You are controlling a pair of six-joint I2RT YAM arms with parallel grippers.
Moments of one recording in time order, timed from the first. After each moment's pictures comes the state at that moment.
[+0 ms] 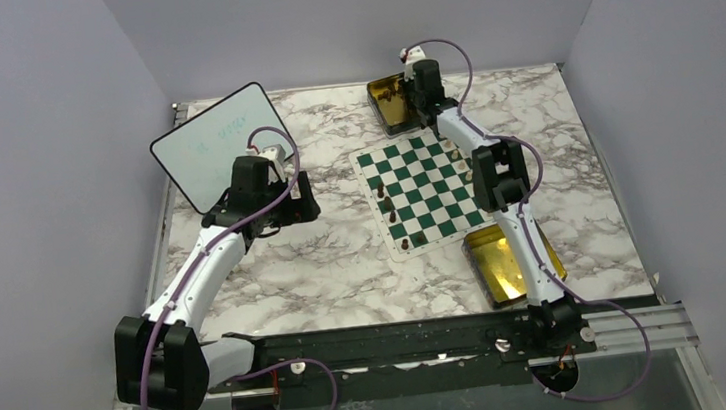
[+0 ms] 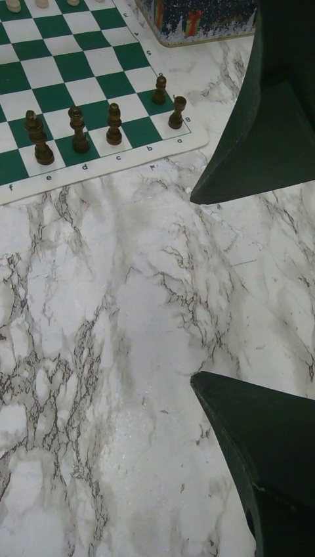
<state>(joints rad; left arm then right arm) -0.26 1.21 0.86 -0.43 0.17 -0.31 0.29 2.74 2.37 0.00 0.08 -0.09</state>
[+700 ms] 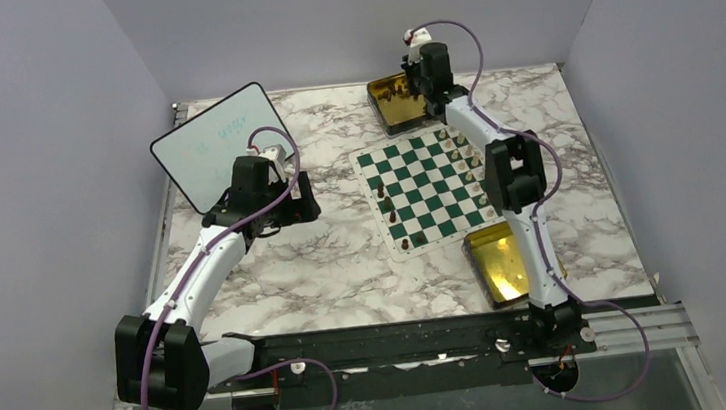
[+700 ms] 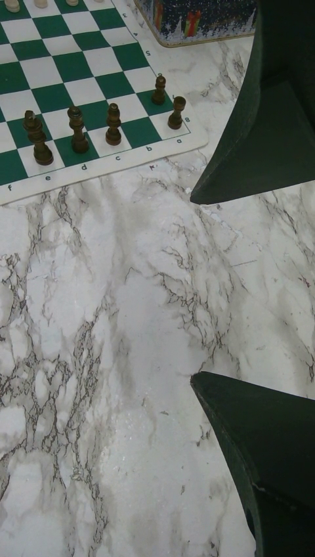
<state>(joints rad) -0.26 1.21 0.86 -0.43 0.17 -0.31 0.29 2.56 2.23 0.02 0.05 -0.10</state>
